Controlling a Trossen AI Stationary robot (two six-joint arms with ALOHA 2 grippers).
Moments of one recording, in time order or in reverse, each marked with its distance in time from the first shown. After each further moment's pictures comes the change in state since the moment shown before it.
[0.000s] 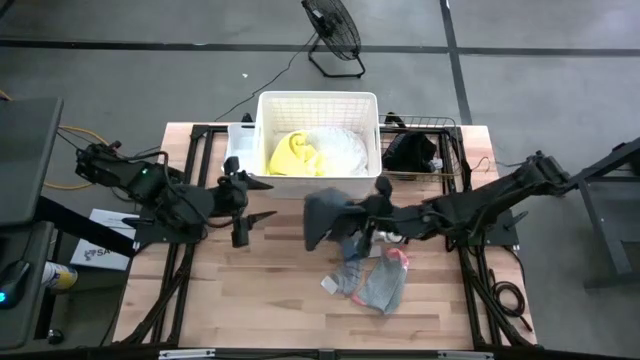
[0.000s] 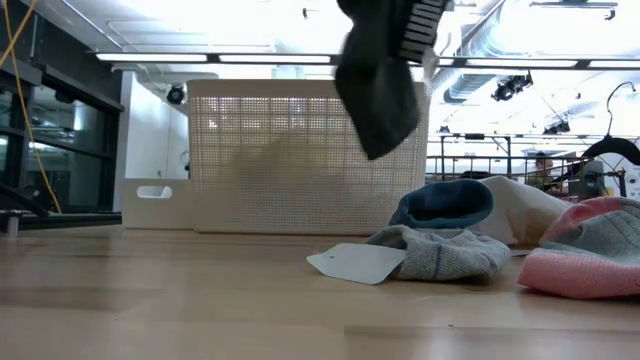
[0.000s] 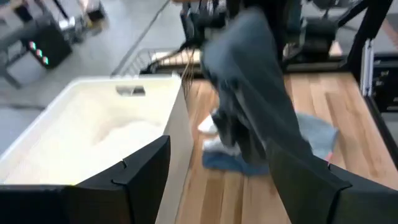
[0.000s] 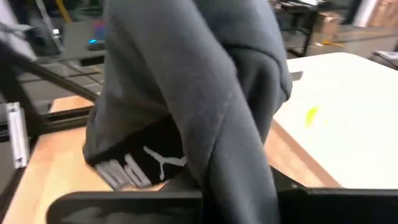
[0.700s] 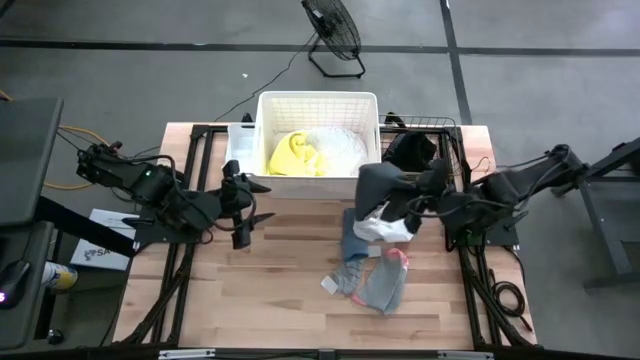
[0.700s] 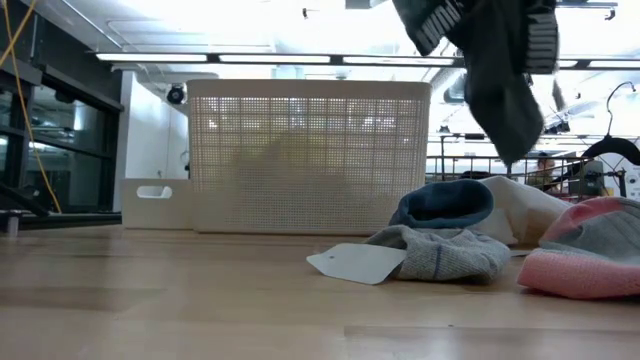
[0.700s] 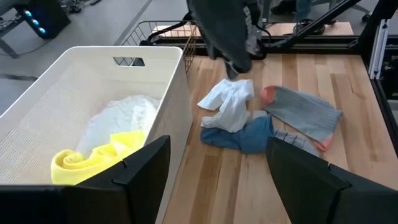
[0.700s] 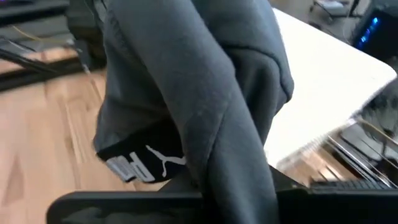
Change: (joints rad) left arm 0.000 0.014 0.000 -0.093 0.010 -0.111; right arm 0.061 -0.338 0.000 -0.726 0.163 0.326
